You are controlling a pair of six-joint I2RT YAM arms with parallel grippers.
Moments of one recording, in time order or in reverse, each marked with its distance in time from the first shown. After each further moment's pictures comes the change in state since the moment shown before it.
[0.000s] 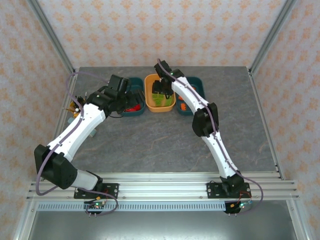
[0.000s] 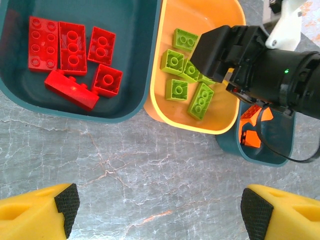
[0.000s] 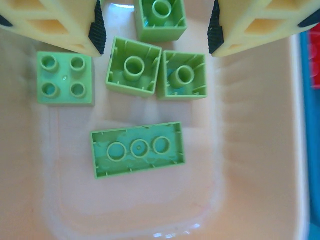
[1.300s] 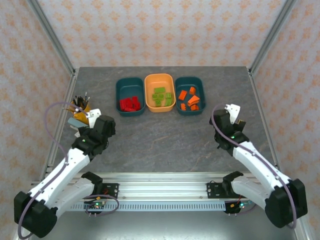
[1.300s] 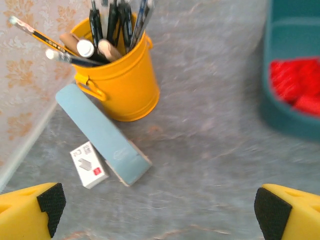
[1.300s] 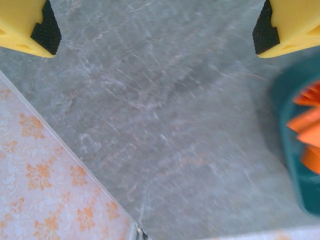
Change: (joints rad) left arm 0.016 -0.520 -0.751 0.220 -0.721 0.400; right arm -0.174 -1.584 -2.017 0.747 0.740 -0.117
